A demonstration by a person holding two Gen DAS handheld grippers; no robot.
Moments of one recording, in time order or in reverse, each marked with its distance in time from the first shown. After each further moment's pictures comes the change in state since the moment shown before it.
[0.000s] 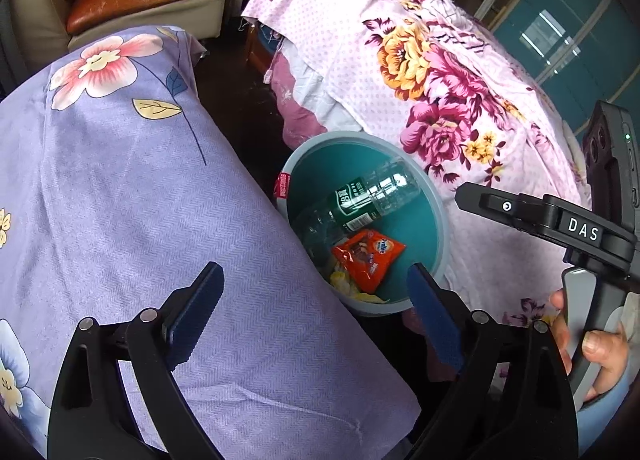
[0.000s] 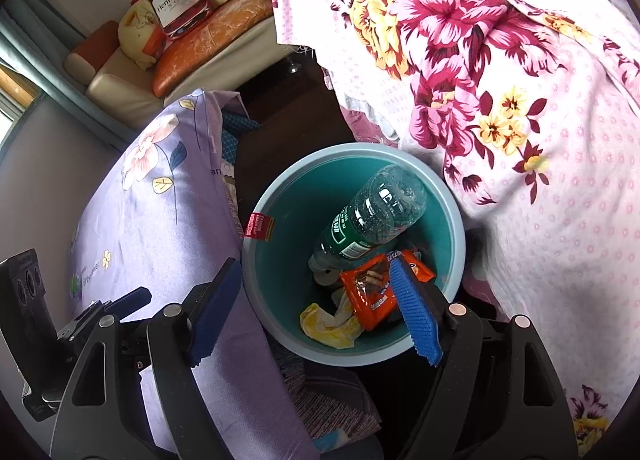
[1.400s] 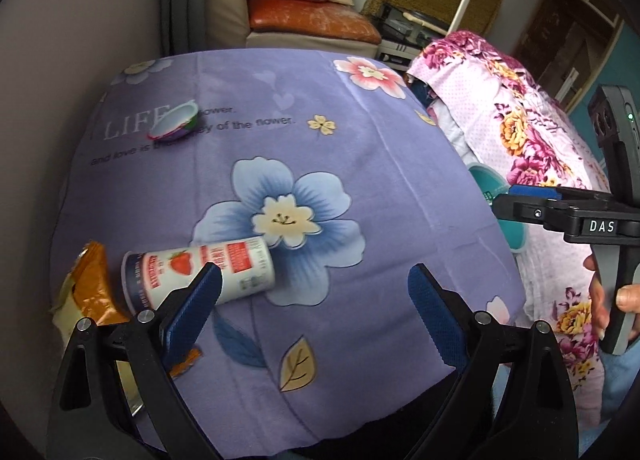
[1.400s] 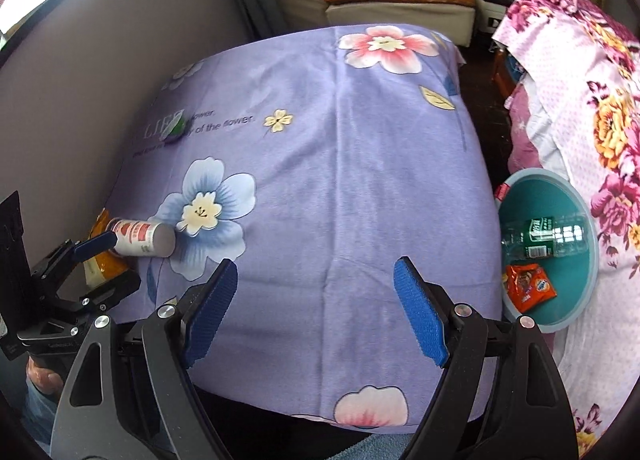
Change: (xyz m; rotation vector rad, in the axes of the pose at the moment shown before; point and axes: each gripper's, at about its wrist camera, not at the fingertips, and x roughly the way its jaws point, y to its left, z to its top) left arm -0.228 0.194 -0.182 -0.257 -0.194 0.269; right arm 0.004 0.274 -0.122 -0.571 0.165 0.096
